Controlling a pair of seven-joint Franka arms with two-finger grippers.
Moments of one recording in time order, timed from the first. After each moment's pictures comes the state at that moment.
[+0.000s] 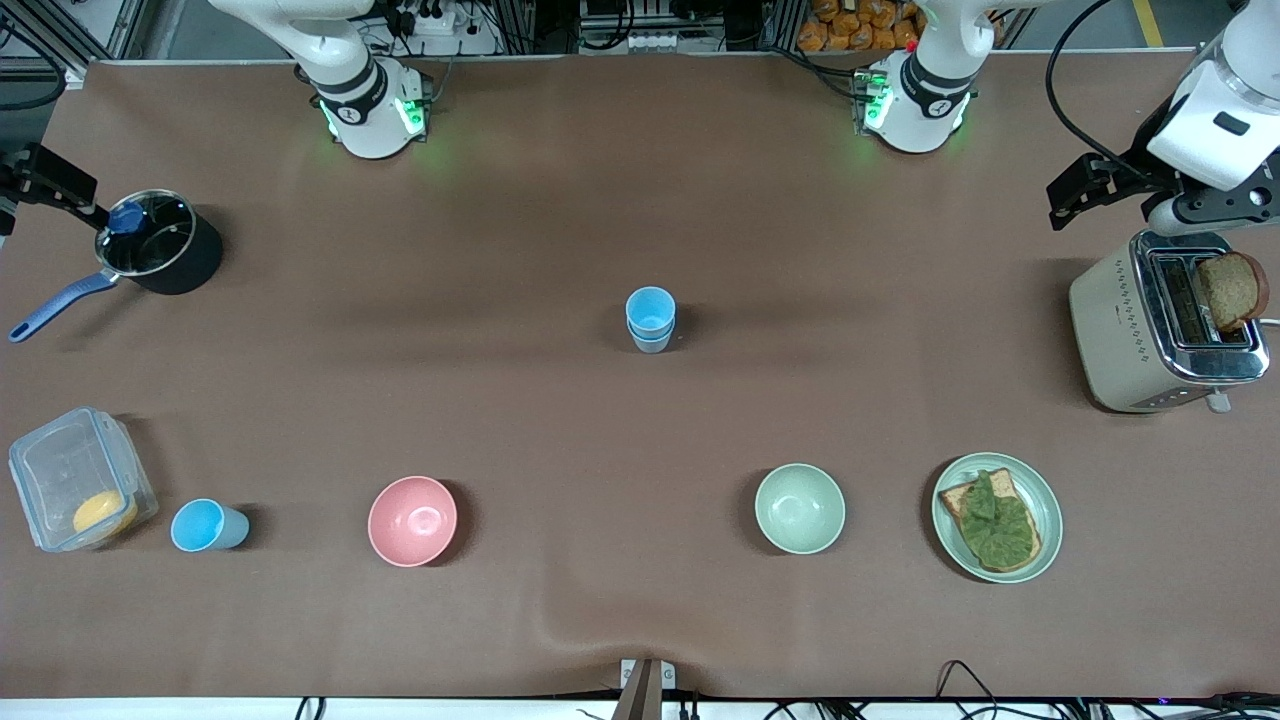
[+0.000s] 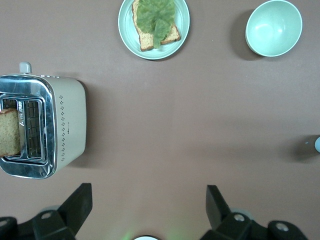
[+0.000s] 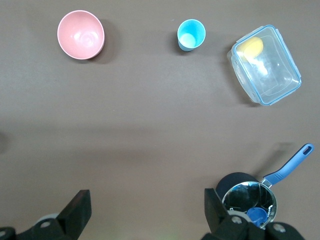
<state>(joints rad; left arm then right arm) 0.04 -0.15 -0.16 -1.73 0.04 1.57 -0.18 -0.04 -0.11 -0.06 -1.61 -0.01 1.51 -0.15</state>
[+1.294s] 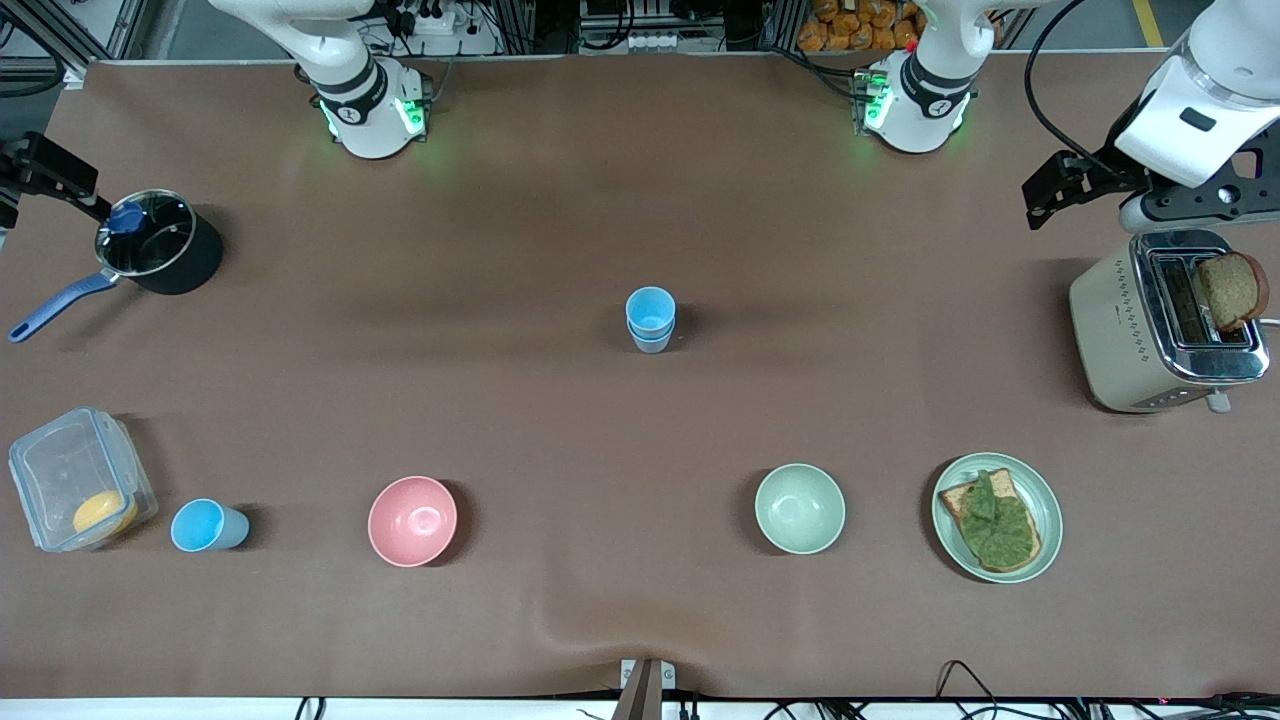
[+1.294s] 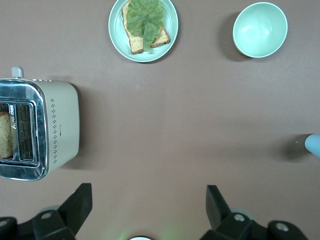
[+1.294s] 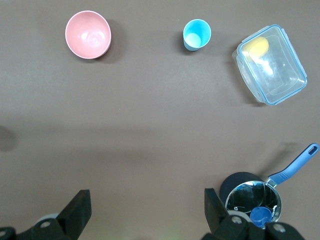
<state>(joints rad) 0.03 -0.13 -0.21 -1.70 0.03 1.55 -0.22 -0.04 -0.11 -0.06 -1.60 0.01 1.50 -0.15</state>
